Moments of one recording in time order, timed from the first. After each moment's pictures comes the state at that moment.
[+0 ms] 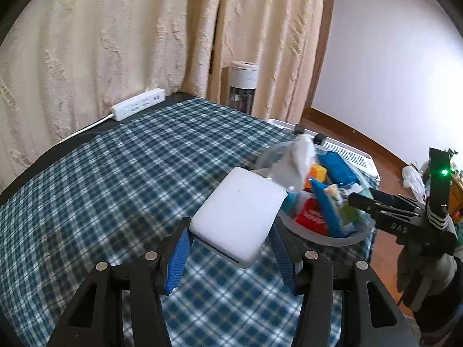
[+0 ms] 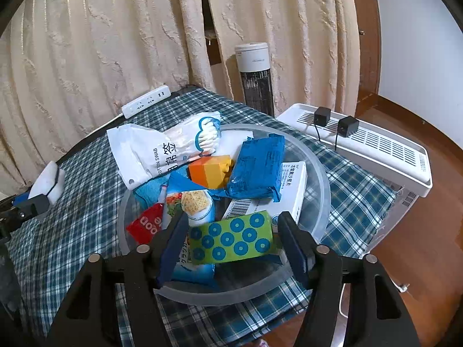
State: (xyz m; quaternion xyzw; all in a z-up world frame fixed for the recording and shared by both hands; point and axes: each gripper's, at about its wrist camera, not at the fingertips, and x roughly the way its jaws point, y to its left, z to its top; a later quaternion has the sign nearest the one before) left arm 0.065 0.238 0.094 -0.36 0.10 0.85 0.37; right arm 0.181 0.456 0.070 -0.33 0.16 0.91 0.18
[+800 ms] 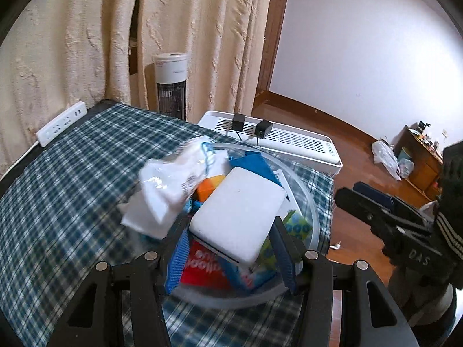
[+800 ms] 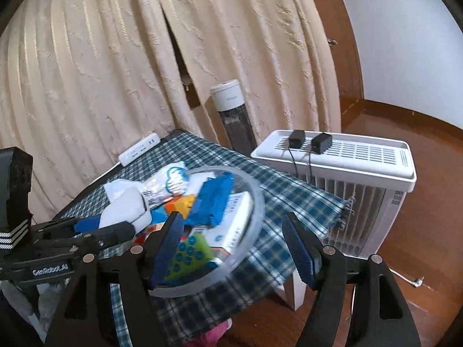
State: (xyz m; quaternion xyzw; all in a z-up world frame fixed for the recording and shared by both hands) left arm 0.099 0.372 0.085 -0.37 0.14 0.80 0.46; right arm 0.249 0.497 0.095 -0.23 0.22 0.92 0.21
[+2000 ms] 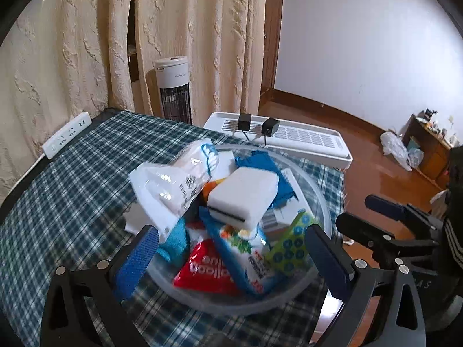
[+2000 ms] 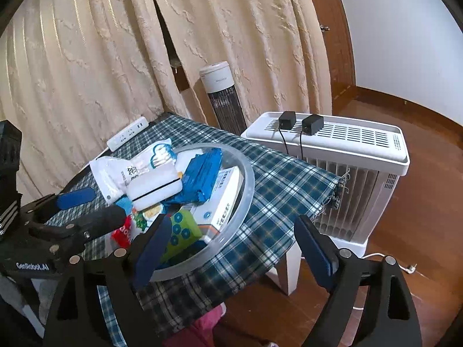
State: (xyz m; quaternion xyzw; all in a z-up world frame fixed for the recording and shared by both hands) left arm 0.104 0.371 0.084 -0.35 0.17 0.81 0.44; right arm 0.244 0.493 0.081 -0.28 0.22 0.91 0.22
